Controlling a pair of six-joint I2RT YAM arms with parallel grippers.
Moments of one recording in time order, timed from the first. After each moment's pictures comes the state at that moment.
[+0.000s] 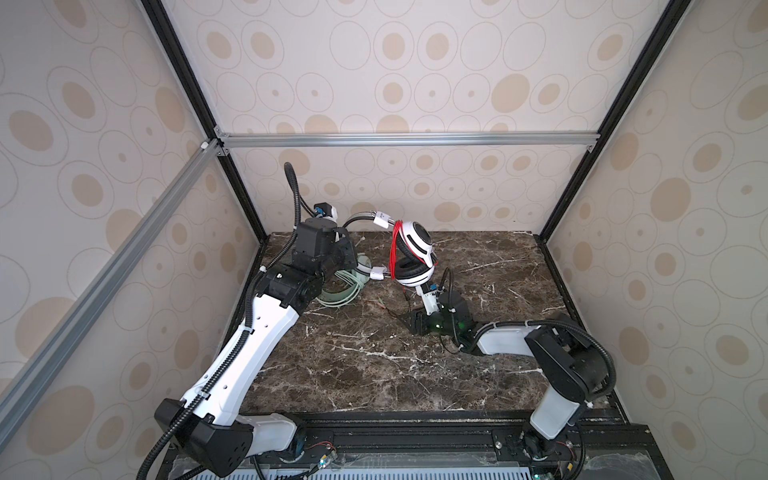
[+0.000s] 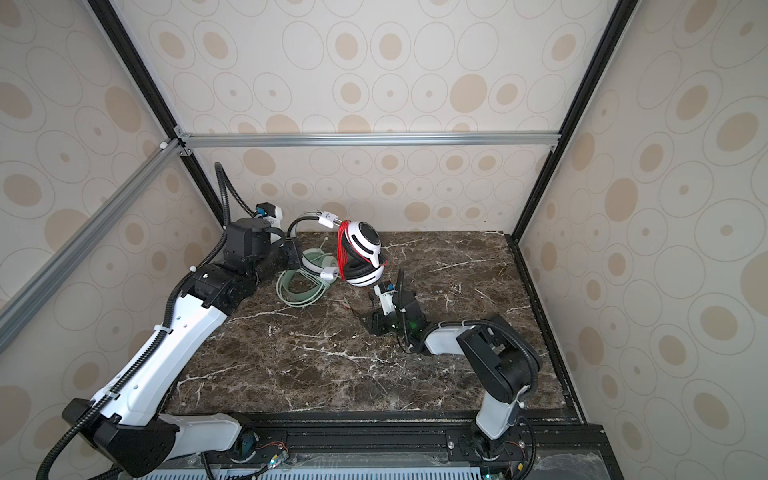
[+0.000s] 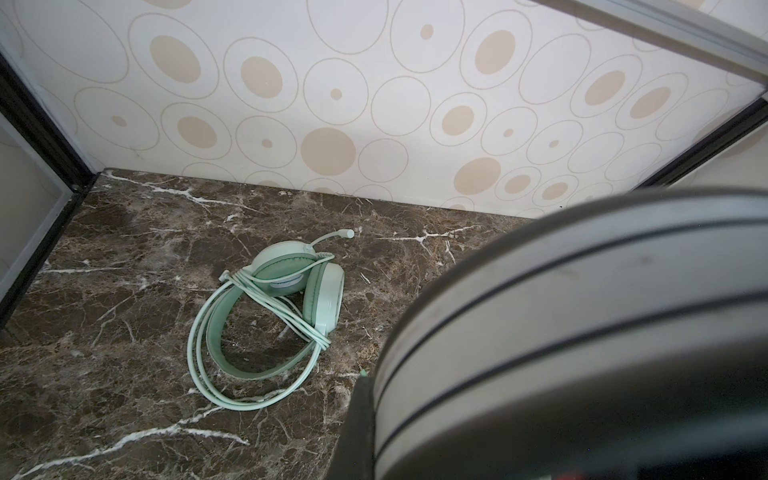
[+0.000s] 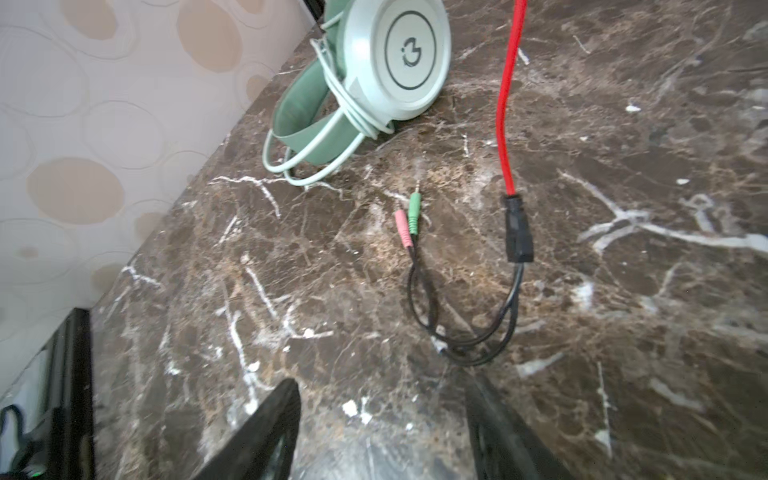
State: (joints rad) left arm -0.43 1.30 1.48 -0.65 -0.17 -0.41; right arm 0.63 1.76 0.76 0.50 -0.27 0.38
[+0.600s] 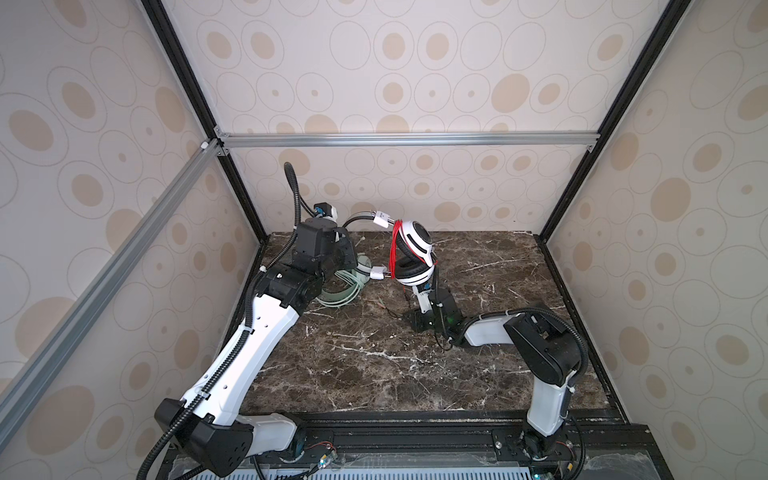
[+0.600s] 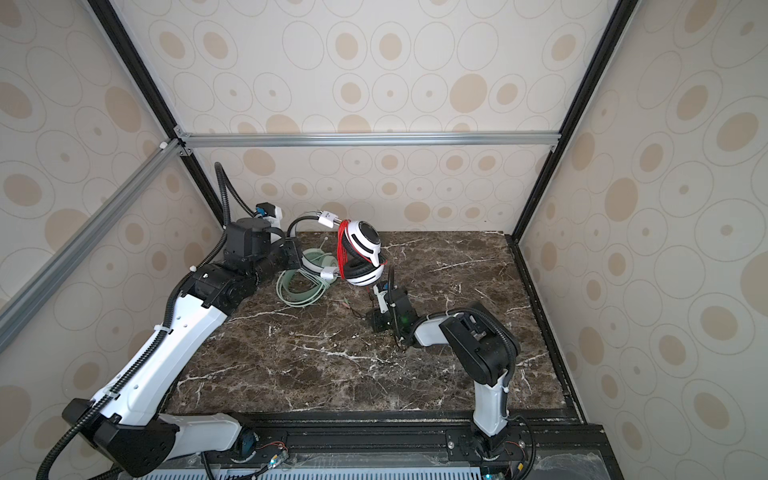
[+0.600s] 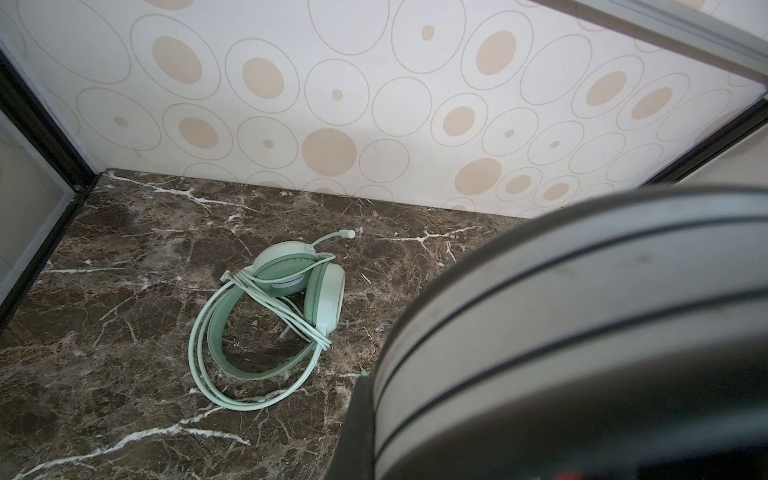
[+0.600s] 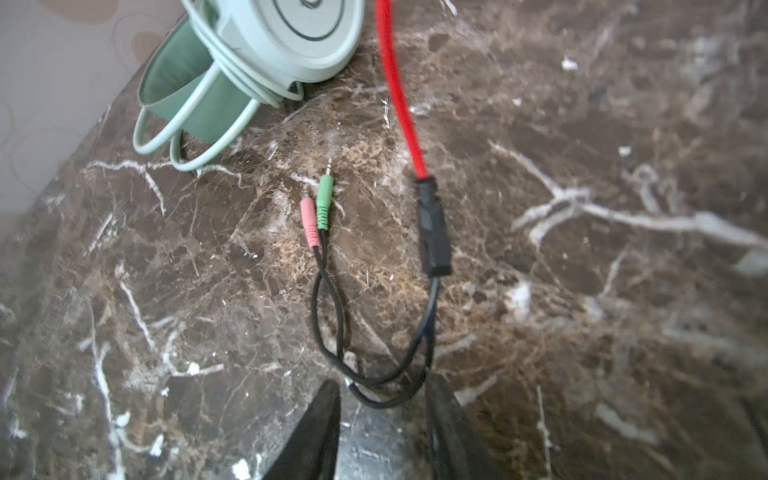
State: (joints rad) left arm -0.43 1.30 1.48 -0.65 -0.17 -0.41; right arm 0.63 1.89 0.86 0.40 -0.16 0.35
